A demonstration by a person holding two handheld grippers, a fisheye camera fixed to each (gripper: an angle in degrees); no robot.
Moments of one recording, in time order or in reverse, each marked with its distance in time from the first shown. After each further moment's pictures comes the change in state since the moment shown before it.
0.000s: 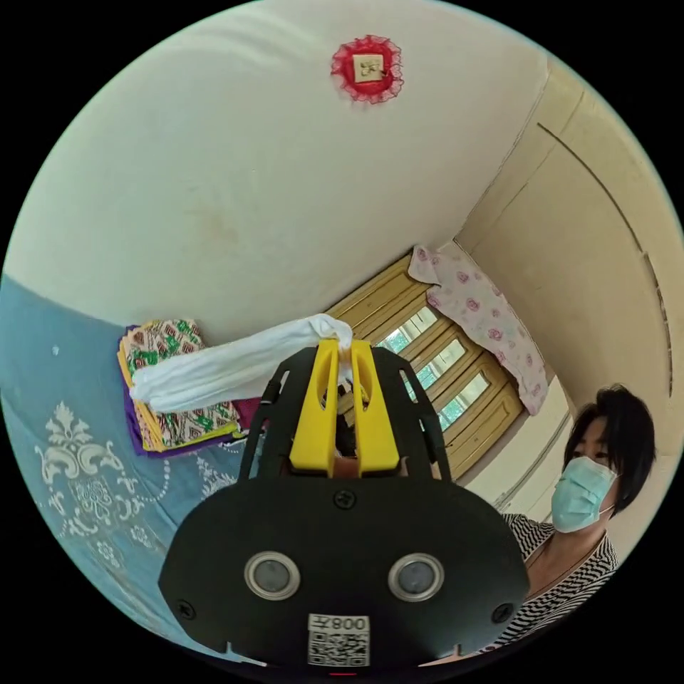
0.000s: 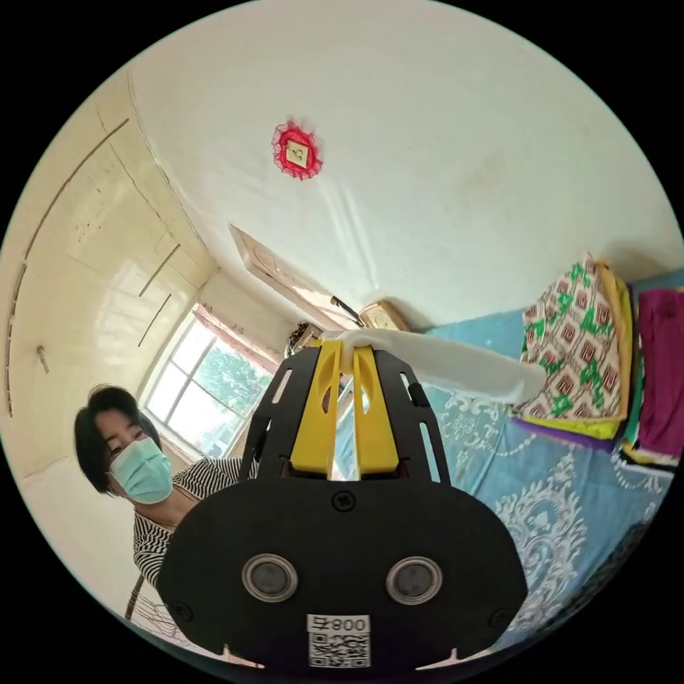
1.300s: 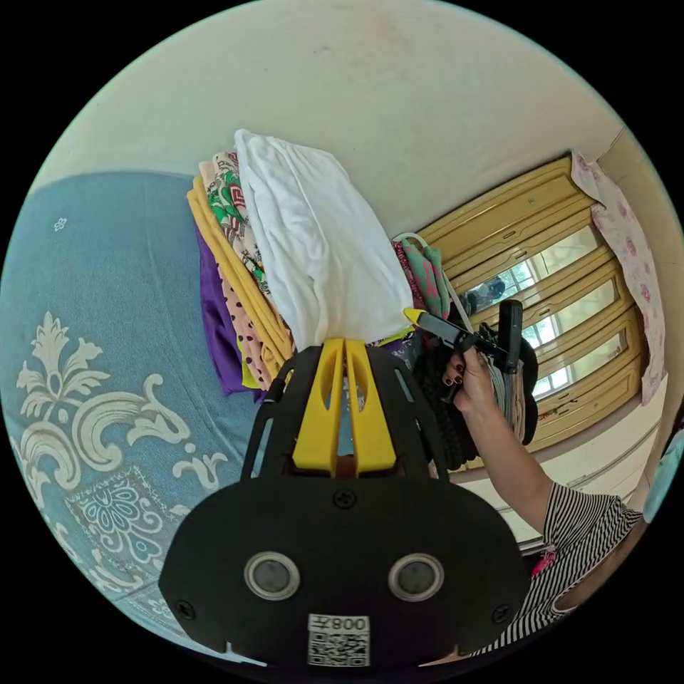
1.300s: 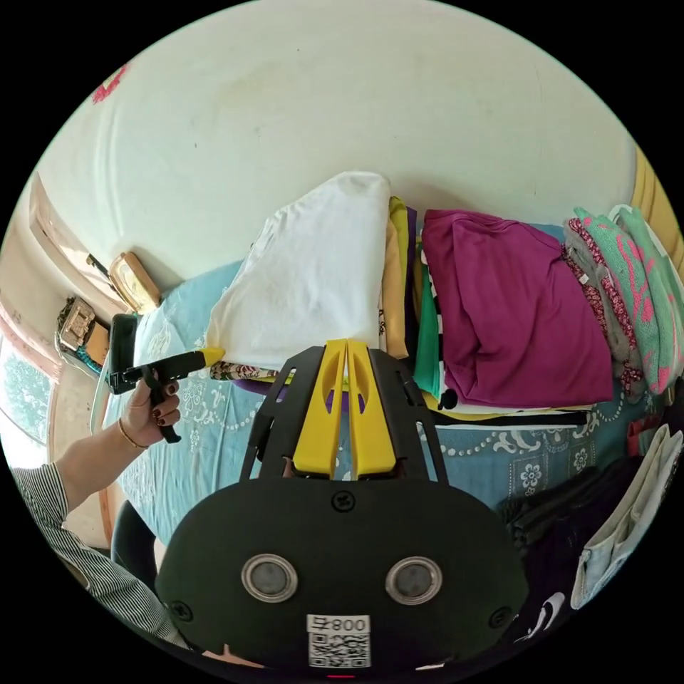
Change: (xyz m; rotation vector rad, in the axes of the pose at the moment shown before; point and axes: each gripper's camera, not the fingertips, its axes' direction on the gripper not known) left arm -0.472 0.157 0.038 -0.484 -0.425 -0.131; right arm 0.135 0.056 0.202 -0.110 0.922 0.120
